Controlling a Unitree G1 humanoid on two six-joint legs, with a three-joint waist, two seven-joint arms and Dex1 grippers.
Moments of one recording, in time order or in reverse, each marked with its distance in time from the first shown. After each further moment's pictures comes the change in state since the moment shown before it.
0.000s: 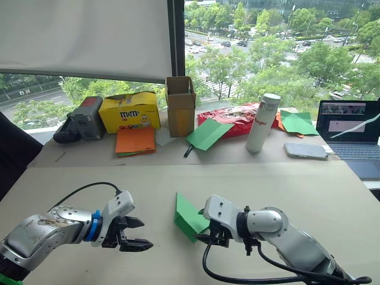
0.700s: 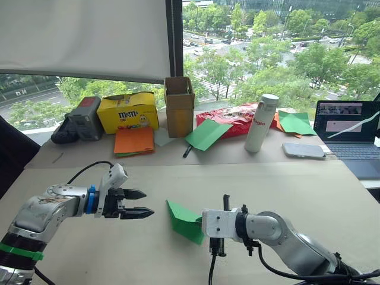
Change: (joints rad) left arm -0.179 -0.194 0.146 0.230 0.107 -0.013 -0.148; right arm -0.005 -0.219 0.130 0.125 -0.162 -0.677 0.023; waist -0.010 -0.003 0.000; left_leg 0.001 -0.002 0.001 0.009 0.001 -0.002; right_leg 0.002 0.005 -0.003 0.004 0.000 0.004
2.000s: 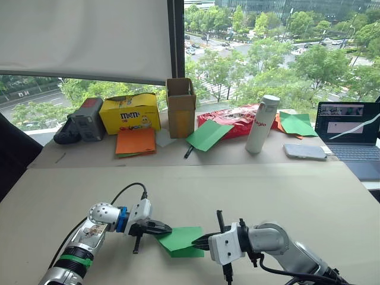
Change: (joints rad) left arm 0.018 -0.324 -0.210 0.475 0.445 -0.965 -0.342; right arm 0.130 0.133 -0.090 0.231 -0.026 -0.357 0.154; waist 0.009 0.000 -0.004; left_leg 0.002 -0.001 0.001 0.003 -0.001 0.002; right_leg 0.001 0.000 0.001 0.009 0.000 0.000
